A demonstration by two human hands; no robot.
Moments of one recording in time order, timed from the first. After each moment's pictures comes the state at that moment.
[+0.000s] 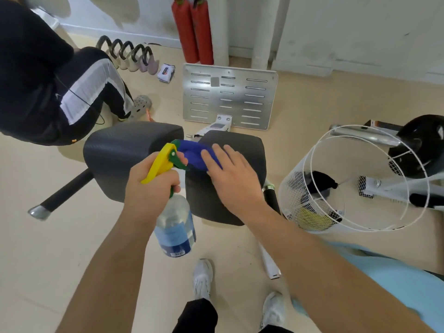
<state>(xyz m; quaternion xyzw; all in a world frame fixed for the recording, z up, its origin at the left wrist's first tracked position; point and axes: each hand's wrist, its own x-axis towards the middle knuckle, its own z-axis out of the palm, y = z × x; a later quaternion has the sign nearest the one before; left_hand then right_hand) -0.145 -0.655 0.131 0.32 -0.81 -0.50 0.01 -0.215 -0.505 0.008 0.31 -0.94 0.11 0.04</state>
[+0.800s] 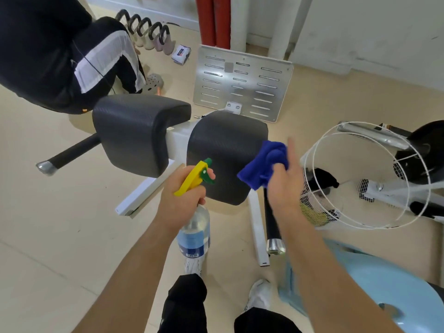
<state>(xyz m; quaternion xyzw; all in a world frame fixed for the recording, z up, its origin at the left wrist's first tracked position) -0.084 -0.603 0.075 0.28 -0.78 -0.56 -0.02 -0.181 -0.422 0.010 -0.15 -0.76 0.64 -0.05</state>
